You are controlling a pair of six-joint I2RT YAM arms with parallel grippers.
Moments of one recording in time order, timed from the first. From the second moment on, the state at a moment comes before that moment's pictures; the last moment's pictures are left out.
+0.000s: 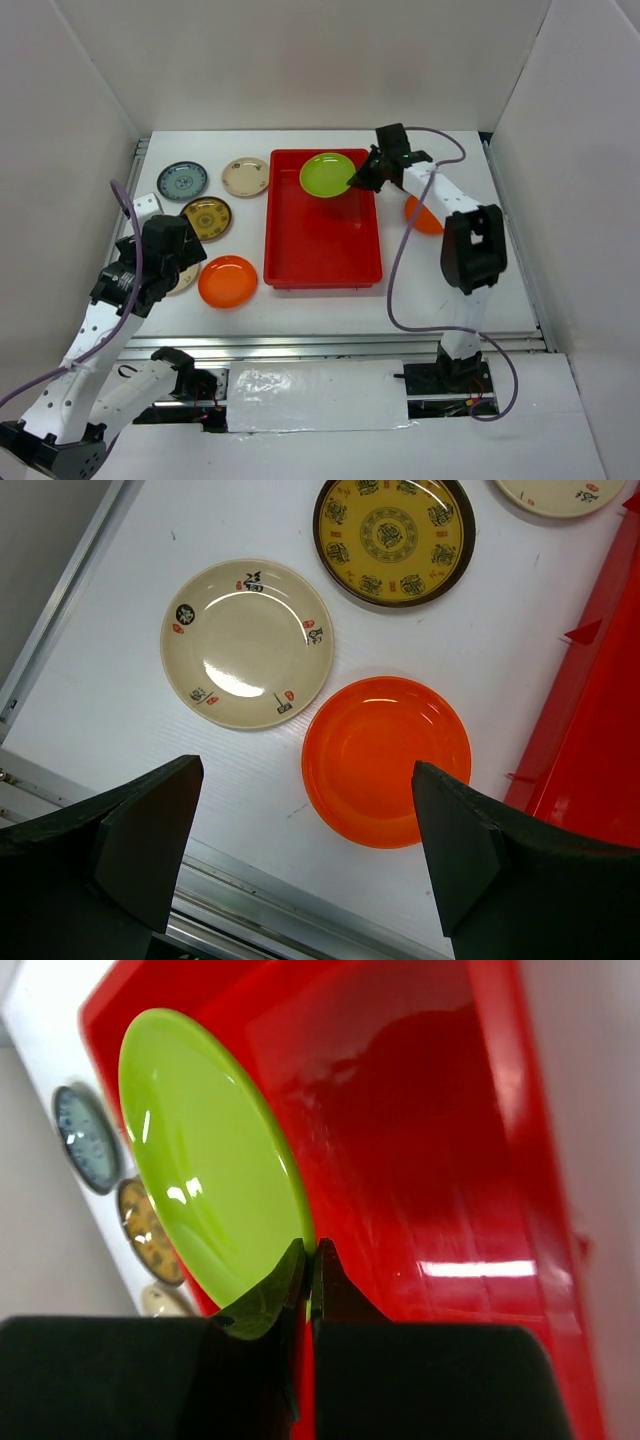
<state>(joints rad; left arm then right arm) -0.34 0.82 1.00 -0.95 -0.60 -0.61 0.27 1.91 1.59 -0.46 -0.18 0.89</state>
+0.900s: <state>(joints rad) 0.13 1.34 1.20 -0.85 -0.22 -0.59 0.36 1.59 1.52 -0.31 -0.45 0.80</state>
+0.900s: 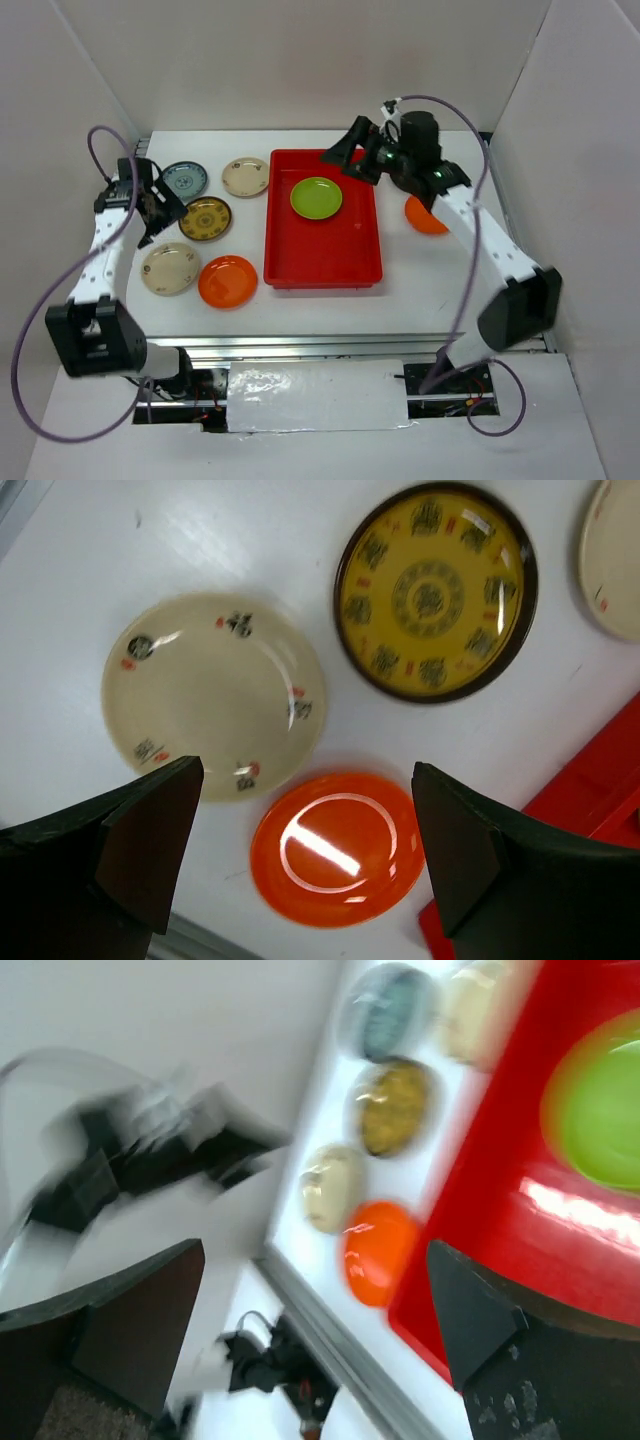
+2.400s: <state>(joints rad) 0.17 2.03 1.60 -0.71 -0.07 -0.47 0.38 0.86 0.85 -0.26 -0.92 0.57</state>
